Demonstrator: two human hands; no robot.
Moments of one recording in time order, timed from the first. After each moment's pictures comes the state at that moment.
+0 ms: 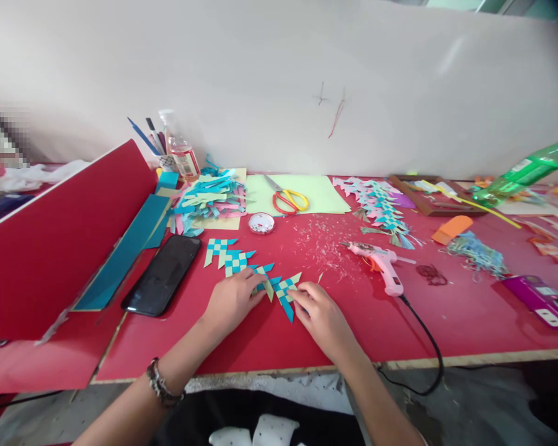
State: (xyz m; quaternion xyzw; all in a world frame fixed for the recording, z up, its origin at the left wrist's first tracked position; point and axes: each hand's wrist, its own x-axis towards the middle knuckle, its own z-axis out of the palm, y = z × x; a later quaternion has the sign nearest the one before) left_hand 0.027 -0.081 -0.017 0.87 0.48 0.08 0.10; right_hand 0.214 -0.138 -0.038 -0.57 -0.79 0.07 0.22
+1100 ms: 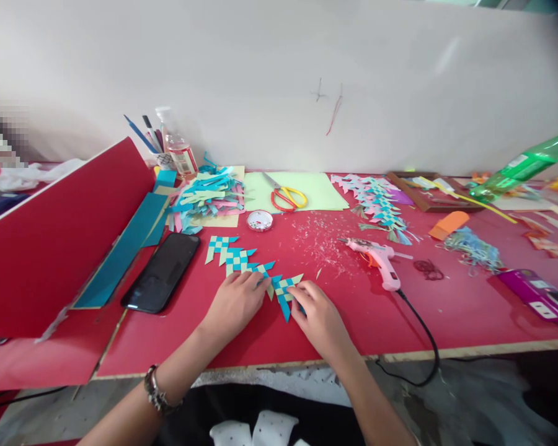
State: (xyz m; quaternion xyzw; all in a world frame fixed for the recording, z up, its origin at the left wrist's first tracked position) left_hand 0.031 -0.092 -0.019 0.92 0.37 0.07 -0.07; right_hand 0.206 -0.144 -0.043 -0.59 -0.77 0.04 0.24
